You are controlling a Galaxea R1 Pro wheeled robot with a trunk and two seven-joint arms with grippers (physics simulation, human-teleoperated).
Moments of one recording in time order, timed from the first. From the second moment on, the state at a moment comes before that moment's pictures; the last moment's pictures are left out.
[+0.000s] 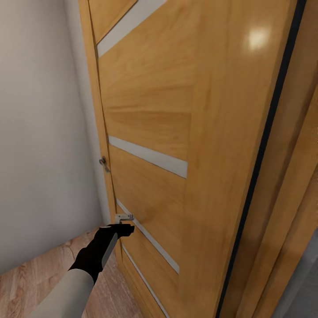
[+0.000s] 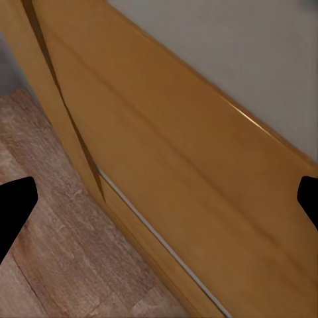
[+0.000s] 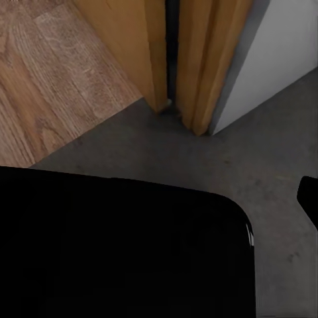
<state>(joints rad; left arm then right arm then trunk) -0.66 -0.10 -0.02 -0.77 0.01 0.51 0.05 0.18 0.02 0.00 0.07 0.12 -0.96 0.00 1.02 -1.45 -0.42</state>
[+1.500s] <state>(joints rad) -0.66 -0.17 -0.02 -0.77 0.03 0.51 0.04 0.18 0.02 0.00 0.07 0.13 -0.96 0.00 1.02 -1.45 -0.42</state>
